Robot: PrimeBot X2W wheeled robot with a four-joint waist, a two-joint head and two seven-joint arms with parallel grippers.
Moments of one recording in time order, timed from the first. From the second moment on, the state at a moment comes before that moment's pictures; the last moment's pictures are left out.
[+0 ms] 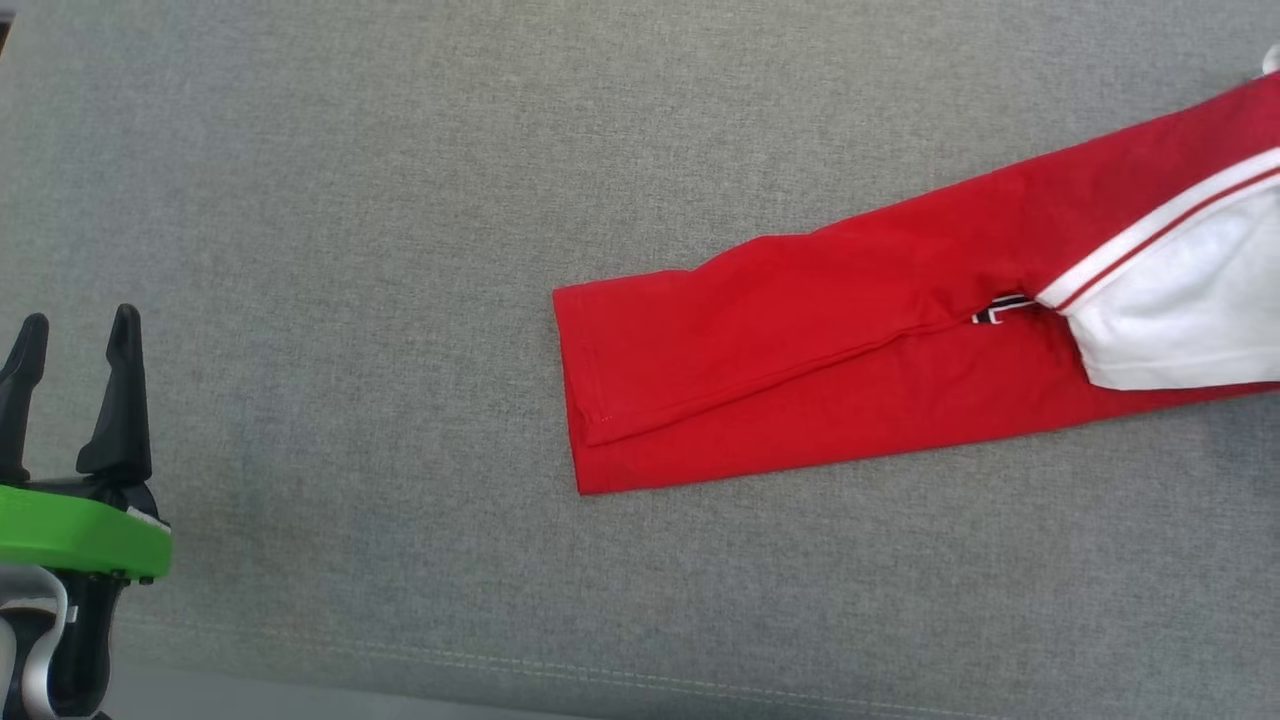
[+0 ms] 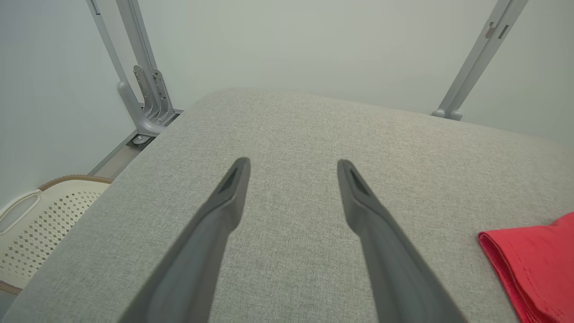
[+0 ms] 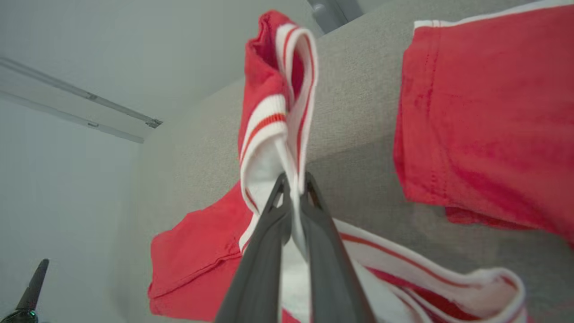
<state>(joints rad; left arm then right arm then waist) -0.12 0.47 -0.13 -0.07 -0.75 0.10 -0.13 -0.22 -0.87 0.18 0.02 1.45 -0.06 0.33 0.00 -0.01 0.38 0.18</state>
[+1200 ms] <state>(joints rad) -0.17 0.36 -0.28 -0.04 -0.73 0.08 -0.15 -0.49 -0.29 0.73 0.10 1.11 -0.07 0.39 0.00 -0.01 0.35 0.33</state>
